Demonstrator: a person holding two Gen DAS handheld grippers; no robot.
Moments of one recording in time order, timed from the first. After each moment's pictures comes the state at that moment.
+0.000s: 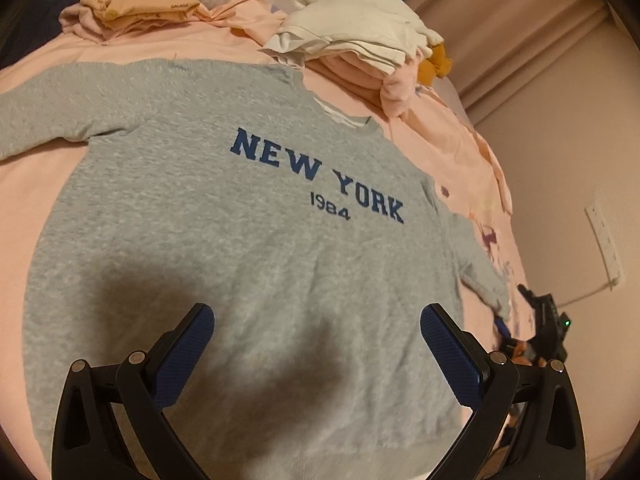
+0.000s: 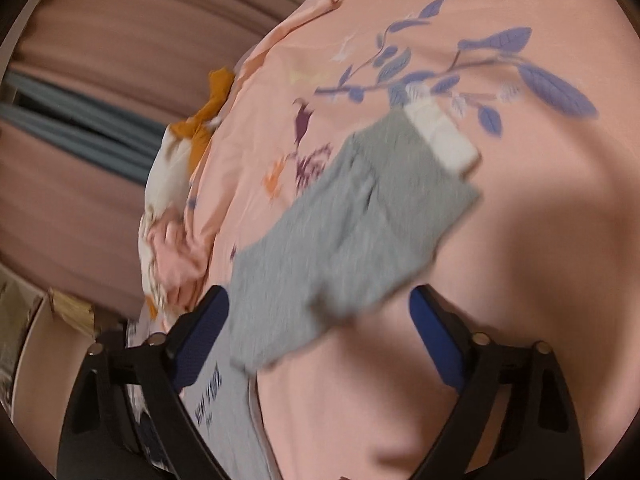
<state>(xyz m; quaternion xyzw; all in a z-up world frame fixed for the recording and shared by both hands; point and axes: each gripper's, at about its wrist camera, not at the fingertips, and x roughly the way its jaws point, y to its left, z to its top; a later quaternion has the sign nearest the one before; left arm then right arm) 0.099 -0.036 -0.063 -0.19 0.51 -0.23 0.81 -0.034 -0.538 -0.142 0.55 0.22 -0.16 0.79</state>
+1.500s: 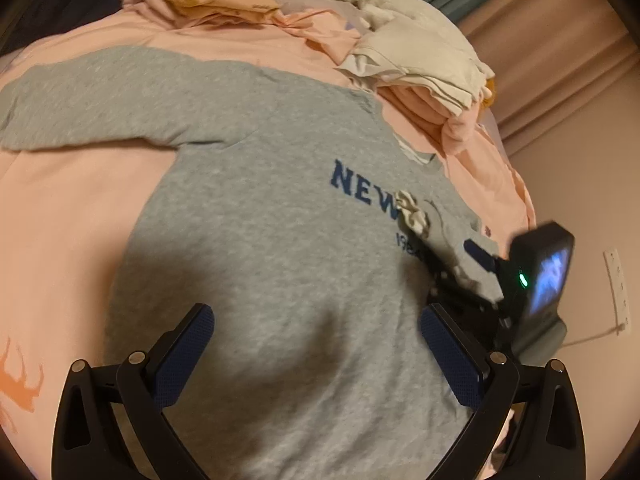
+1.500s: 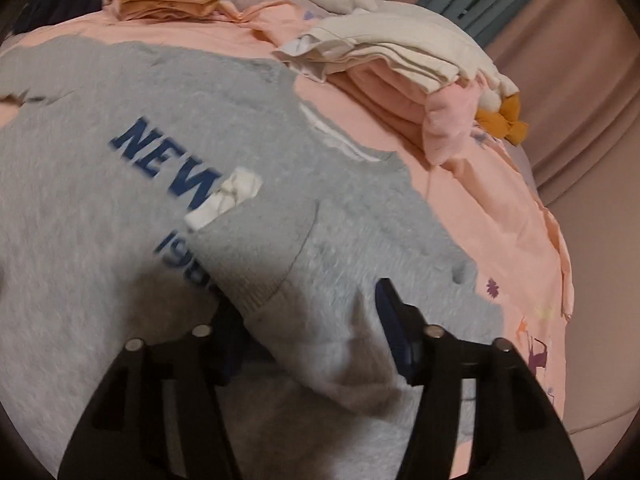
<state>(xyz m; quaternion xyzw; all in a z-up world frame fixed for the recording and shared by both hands) 0.127 0.023 -0.074 -0.22 0.52 -0.17 0.81 0.174 -0.202 -0.106 -0.25 0.42 -0.01 0.87</state>
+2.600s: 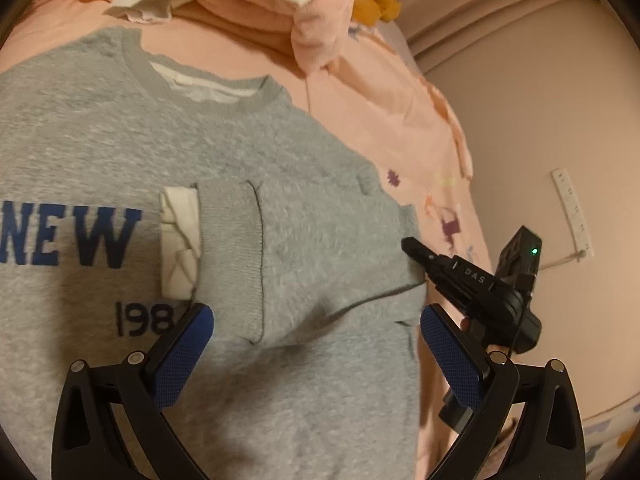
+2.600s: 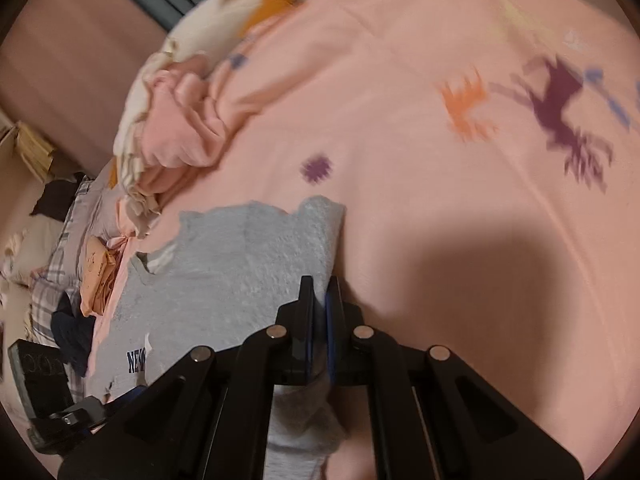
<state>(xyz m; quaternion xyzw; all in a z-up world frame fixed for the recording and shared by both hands) 0.208 -0.170 -0.100 -0.17 0.56 -0.36 0.73 0.154 -0.466 -0.121 0.35 0.40 -0.07 0.85</state>
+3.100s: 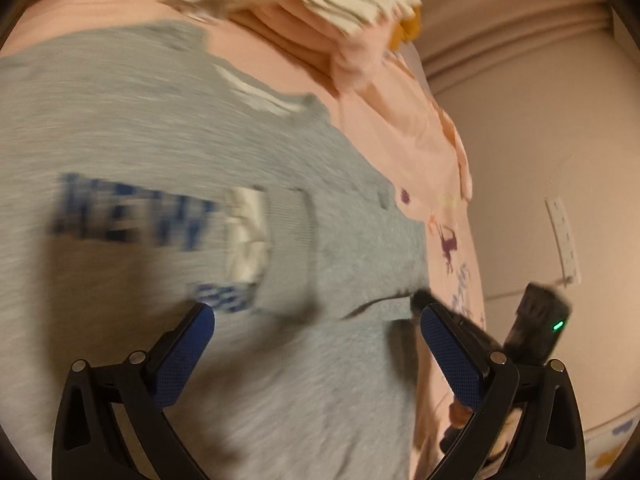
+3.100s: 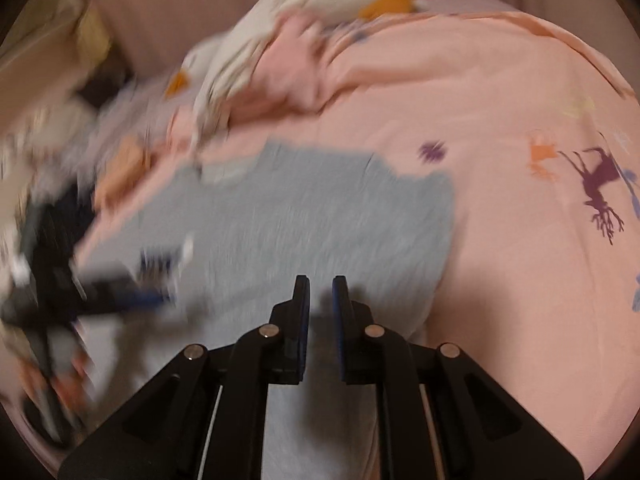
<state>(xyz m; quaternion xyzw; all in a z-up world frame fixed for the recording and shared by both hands) 0.205 -0.098 -0.102 -0.23 0.55 -0.34 0.72 0.133 -0.380 -0.083 0.15 0.43 0.03 0.89</state>
